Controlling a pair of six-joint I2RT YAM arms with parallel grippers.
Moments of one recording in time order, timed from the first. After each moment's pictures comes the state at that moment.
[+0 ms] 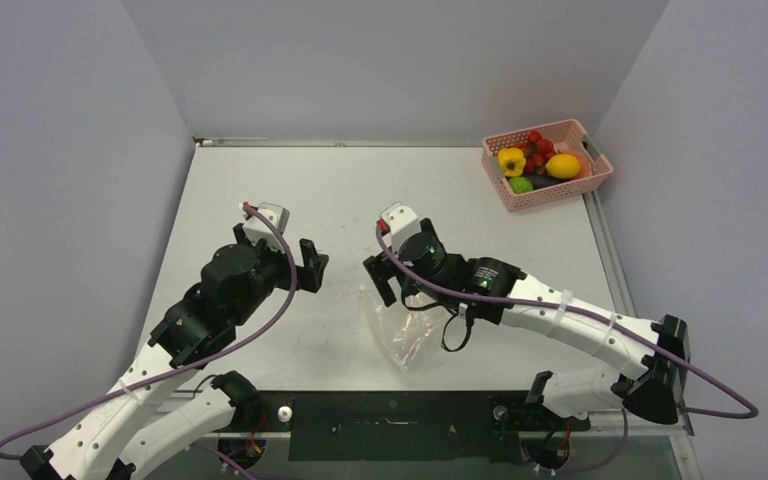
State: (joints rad) left arm -0.69 0.71 0.88 -0.48 -0.25 -0.27; right arm 1.04 1.26 1.17 -0.53 0.33 0.18
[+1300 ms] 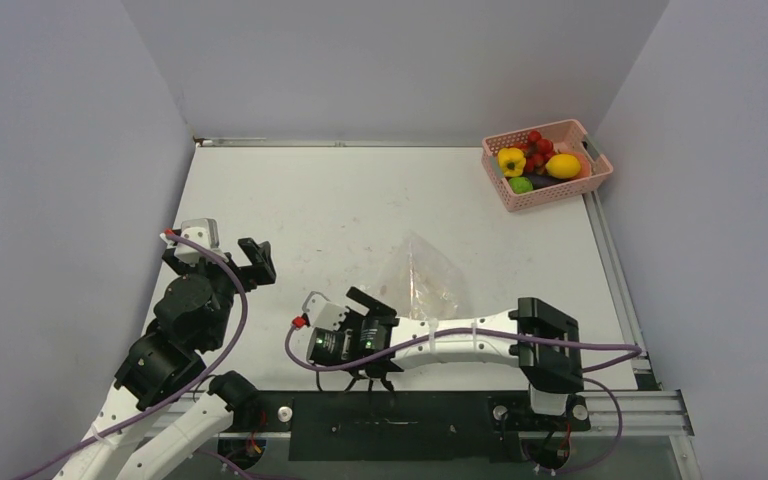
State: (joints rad) left arm -0.64 0.48 0.85 -0.53 -0.65 -0.30; right arm 1.43 1.76 1.33 -0.73 0.70 0.21
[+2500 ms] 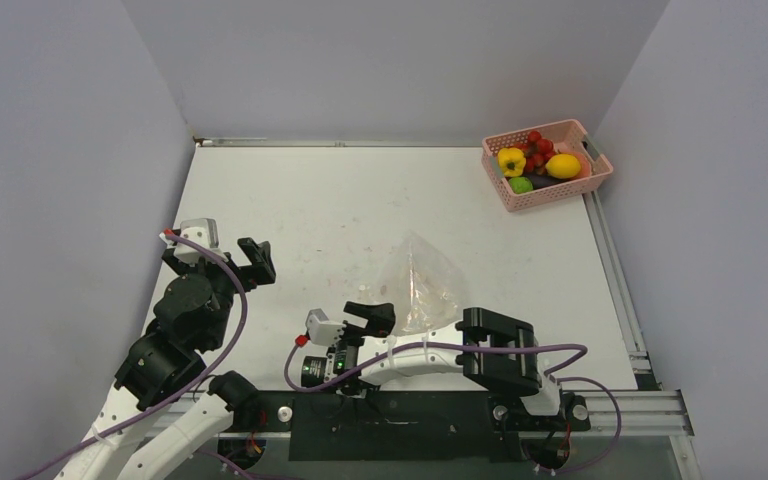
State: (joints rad) left arm -0.63 0.48 0.85 -0.53 -0.64 -0.31; right arm 1.49 2.01 1.40 -0.93 1.03 0.27
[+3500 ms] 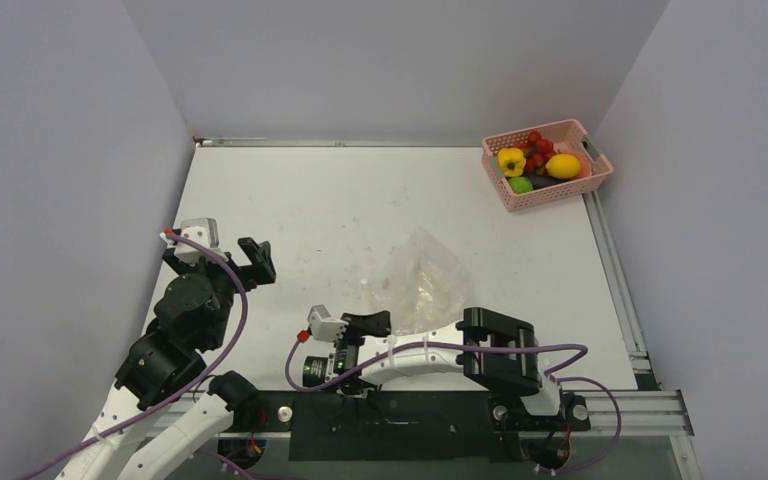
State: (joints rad) left arm -0.63 0.49 0.85 -0.53 -0.63 -0.31; right arm 1.49 2.01 1.40 -0.96 1.13 0.33
